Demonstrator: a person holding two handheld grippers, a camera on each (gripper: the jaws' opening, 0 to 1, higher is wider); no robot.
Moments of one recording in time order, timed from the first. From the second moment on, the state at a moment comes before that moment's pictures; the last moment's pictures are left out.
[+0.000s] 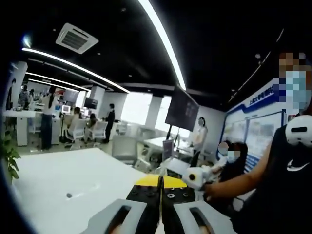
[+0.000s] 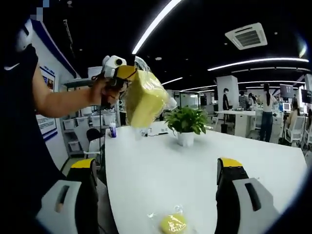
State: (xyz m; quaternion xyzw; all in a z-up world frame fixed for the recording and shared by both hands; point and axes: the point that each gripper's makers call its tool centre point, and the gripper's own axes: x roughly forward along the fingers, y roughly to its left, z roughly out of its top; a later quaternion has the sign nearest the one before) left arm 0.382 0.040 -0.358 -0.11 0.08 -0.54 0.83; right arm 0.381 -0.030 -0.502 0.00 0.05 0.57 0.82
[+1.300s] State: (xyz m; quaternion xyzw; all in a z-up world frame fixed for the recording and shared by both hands) left arm 0.366 0.030 -0.358 -0.15 0.08 -0.57 0.80; right arm 0.367 0.032 -0.436 0.16 0.02 0.65 0.74
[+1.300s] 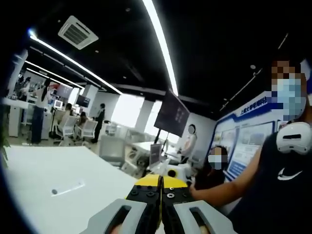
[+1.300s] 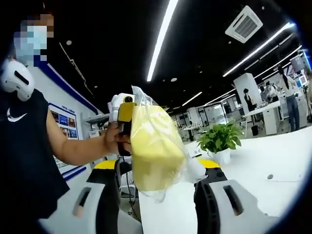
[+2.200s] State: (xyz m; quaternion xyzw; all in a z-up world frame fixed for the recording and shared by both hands) left arm 0.367 0.034 -0.363 -0.15 0.08 -0.57 0.81; right arm 0.362 0.031 -0.436 0.15 0.05 0.67 0.73
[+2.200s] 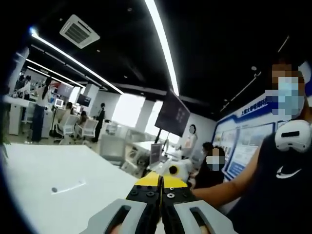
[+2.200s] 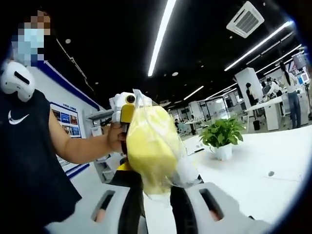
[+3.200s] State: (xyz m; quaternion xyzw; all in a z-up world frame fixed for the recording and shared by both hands) left arm 0.376 0.047 -0.401 -0.04 0.11 -0.56 0.82; right arm 0.365 0.037 -0.466 0.05 0.13 0.67 0.73
